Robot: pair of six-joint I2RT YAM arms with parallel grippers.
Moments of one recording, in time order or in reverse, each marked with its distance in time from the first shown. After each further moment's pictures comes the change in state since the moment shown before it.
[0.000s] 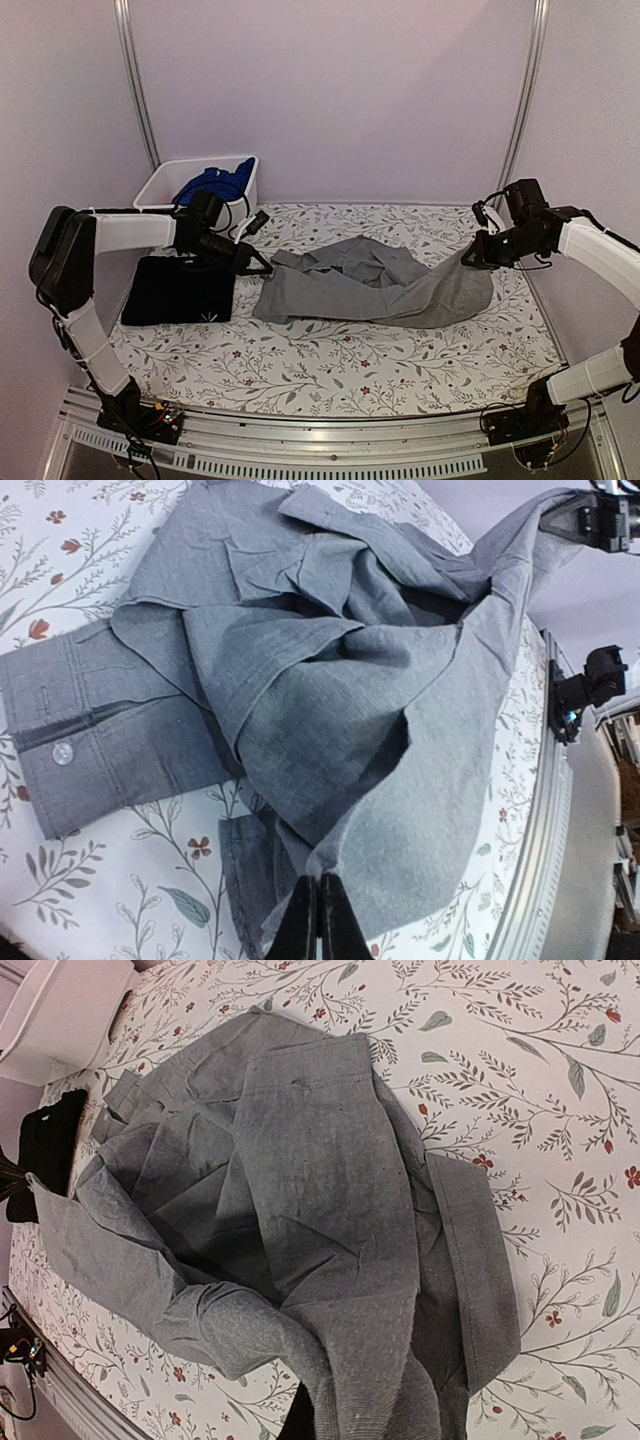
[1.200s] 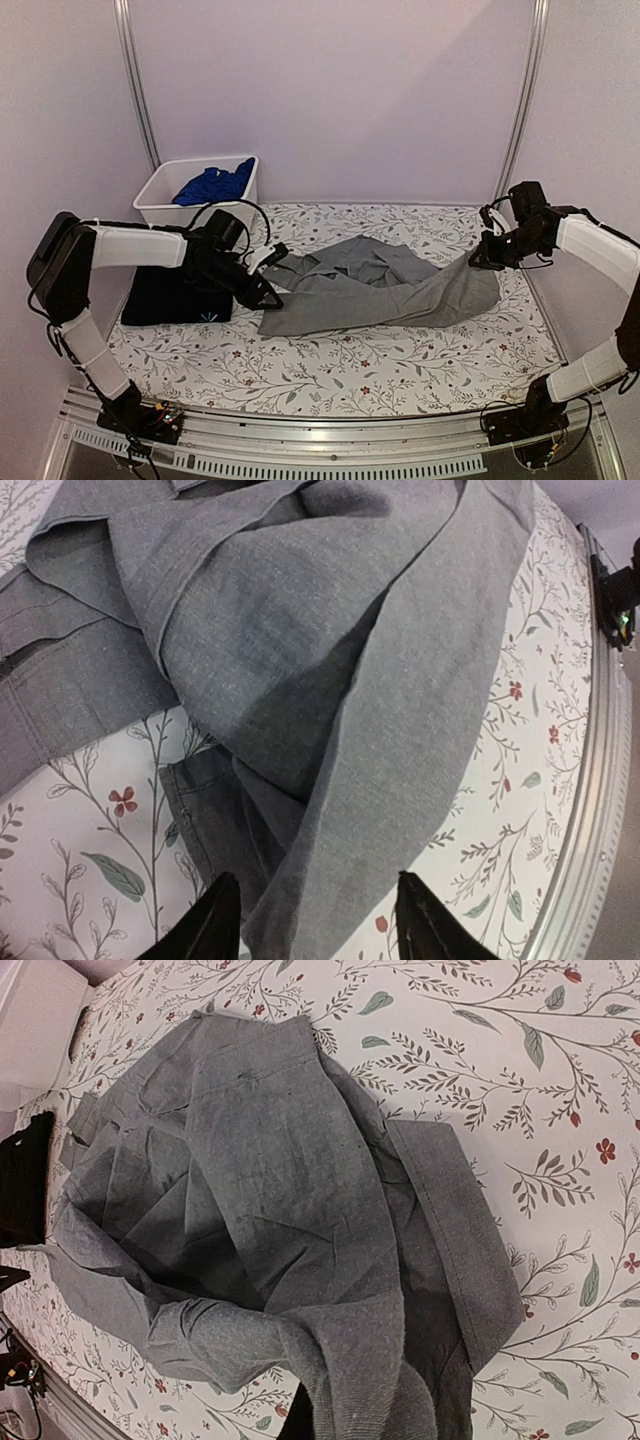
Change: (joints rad) left arm -0.169 -0.063 -0.121 -0.013 -0.214 0.108; right arm -0.084 0.063 0.010 -0.002 -0.003 -0.007
